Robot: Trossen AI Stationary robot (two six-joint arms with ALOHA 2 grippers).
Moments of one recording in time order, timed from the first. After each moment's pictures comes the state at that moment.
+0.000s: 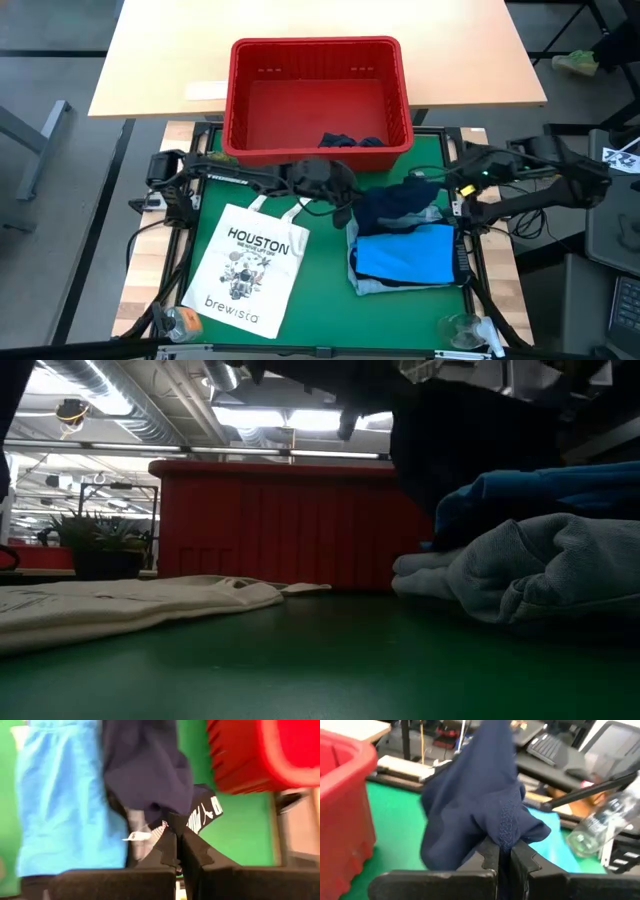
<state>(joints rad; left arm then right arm) 0.04 1.79 1.36 0.12 0.02 -0.25 0.02 0.95 1.43 -1.57 0.15 -0.02</state>
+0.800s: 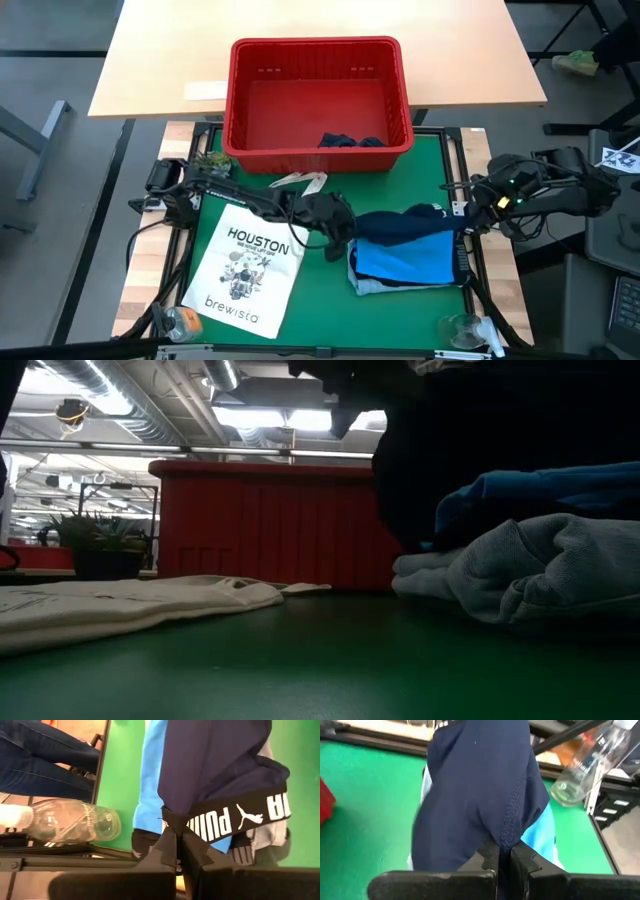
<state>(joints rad) -0.12 1.82 1.37 -0.05 -0.07 -0.26 0.02 0.64 1.17 -1.57 -0.39 0.06</state>
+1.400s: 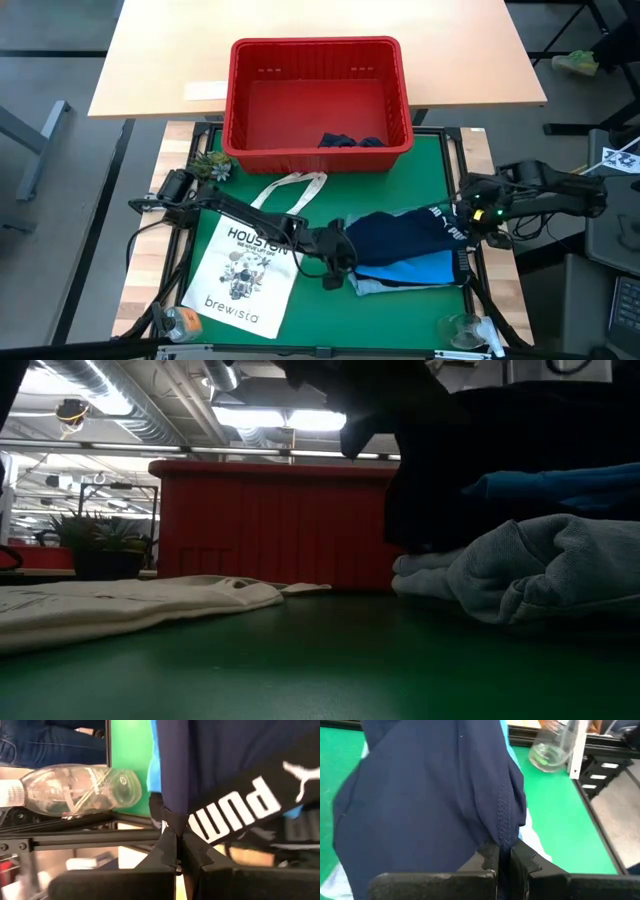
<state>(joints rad) -0.26 1.95 1.37 0.01 -0.11 -0.25 0.02 0.63 0.90 -1.57 -0.59 0.10</state>
